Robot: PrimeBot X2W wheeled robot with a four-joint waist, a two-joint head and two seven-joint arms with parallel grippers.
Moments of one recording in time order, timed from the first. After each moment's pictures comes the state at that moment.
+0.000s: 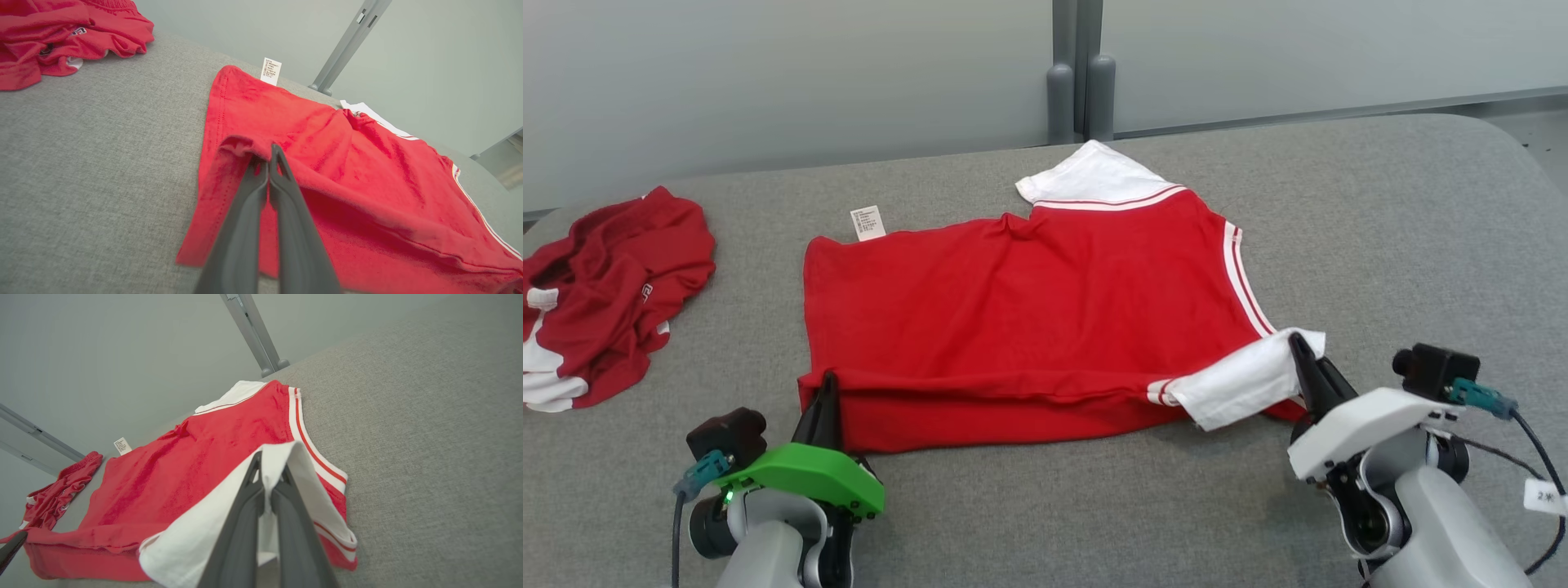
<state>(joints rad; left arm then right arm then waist) -0.30 0.06 -0.16 0.68 -0.60 -0.09 -0.26 -0.23 -0.11 0.11 0.42 0.60 0.13 -0.06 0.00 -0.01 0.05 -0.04</state>
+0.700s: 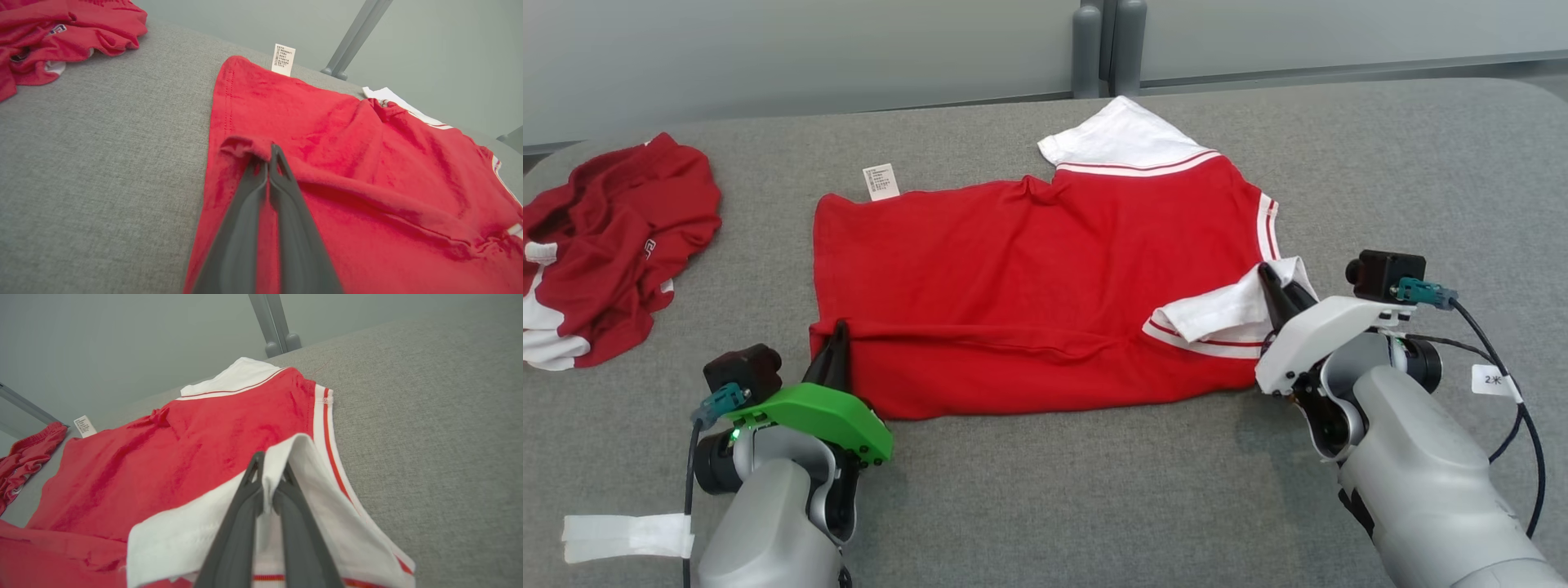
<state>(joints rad) -0.49 0.05 -0.19 0.88 -0.54 -0.11 -0.26 -0.61 -0.12 0.26 0.86 0.59 0.13 -0.13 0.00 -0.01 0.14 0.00</state>
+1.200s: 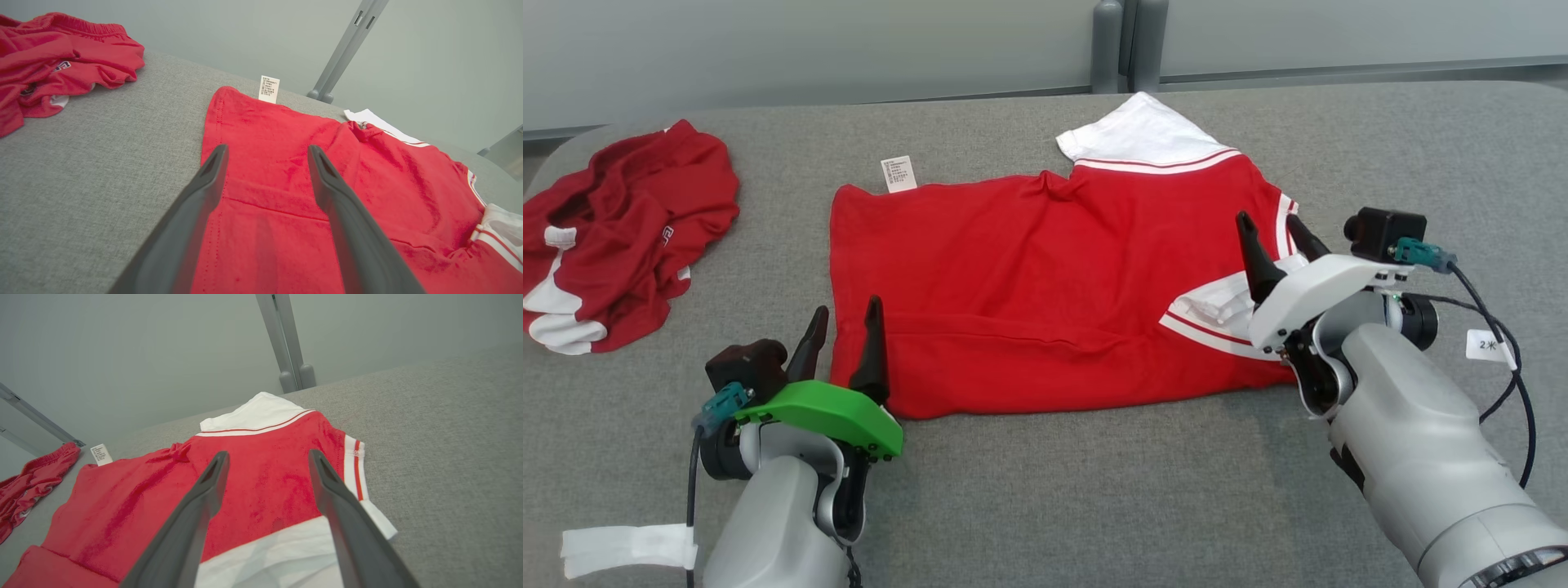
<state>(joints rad) -0.45 0.05 -0.19 0.73 -0.52 -0.11 -0.26 -0.75 -0.11 0.33 1.00 0.64 0.13 -0.24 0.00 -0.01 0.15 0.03</state>
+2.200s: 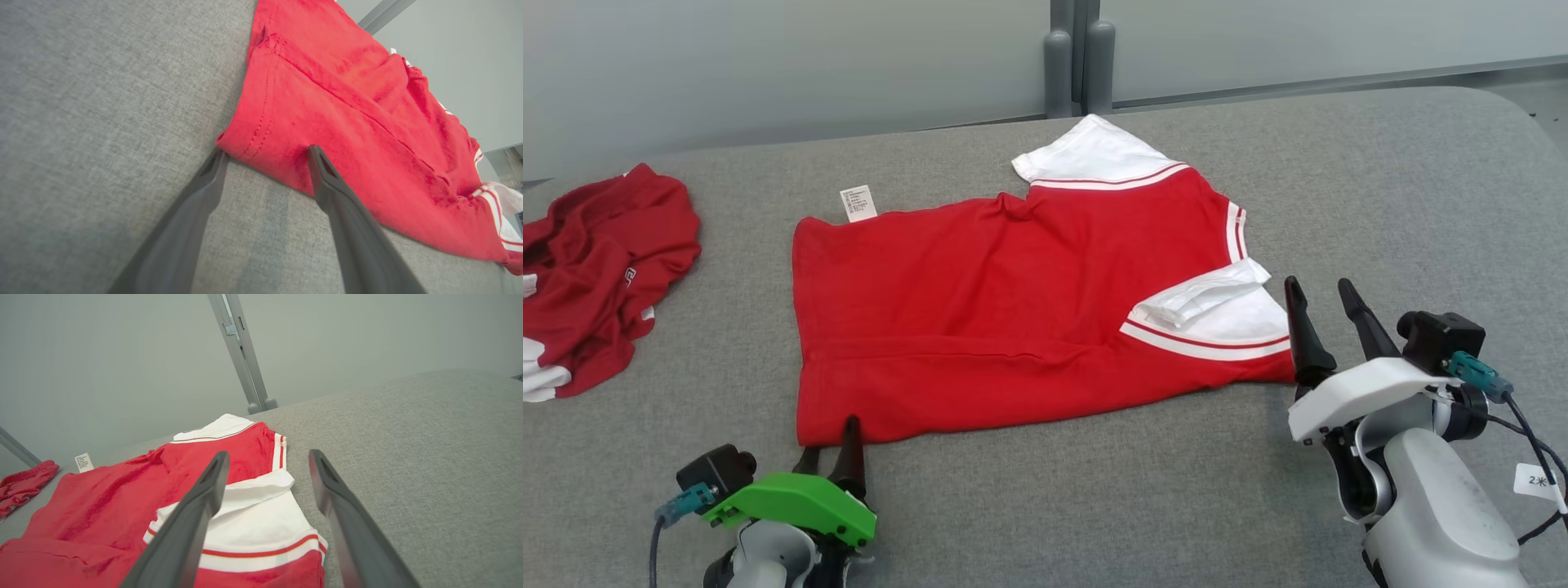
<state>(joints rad) -0.22 0.05 -0.11 0.66 -0.75 -0.06 -0.07 -0.38 -0.08 0.07 0.57 0.37 0.13 -0.26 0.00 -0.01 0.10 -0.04</state>
